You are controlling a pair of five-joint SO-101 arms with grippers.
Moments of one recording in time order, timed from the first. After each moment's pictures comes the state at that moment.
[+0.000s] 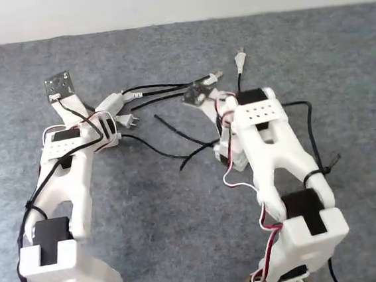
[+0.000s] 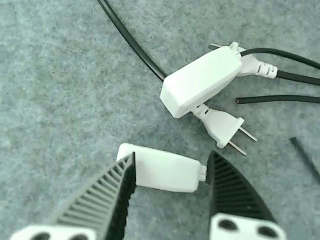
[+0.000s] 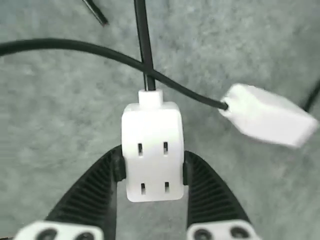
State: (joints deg) left arm -9.7 9.0 26.5 37.8 18.3; right arm -13.5 7.2 5.9 79.0 36.5
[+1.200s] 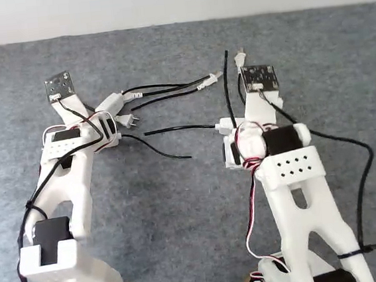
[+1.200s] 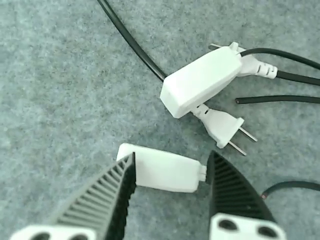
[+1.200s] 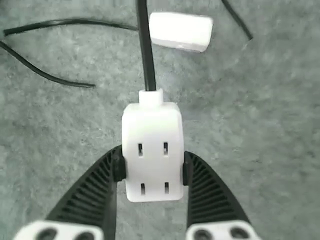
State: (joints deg) left arm -9.7 9.0 26.5 37.7 18.3; right arm -14.2 -28.0 33.8 70.9 -13.7
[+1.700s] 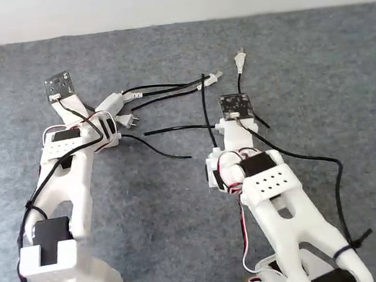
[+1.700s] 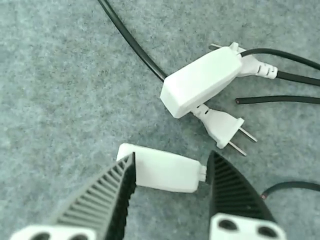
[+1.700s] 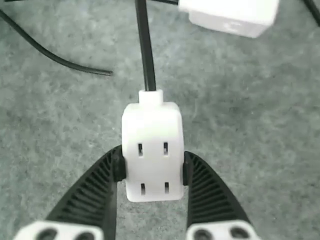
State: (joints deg) left arm -9.7 9.0 26.5 37.7 18.5; right arm -21.1 -28.0 52.0 51.2 -16.2
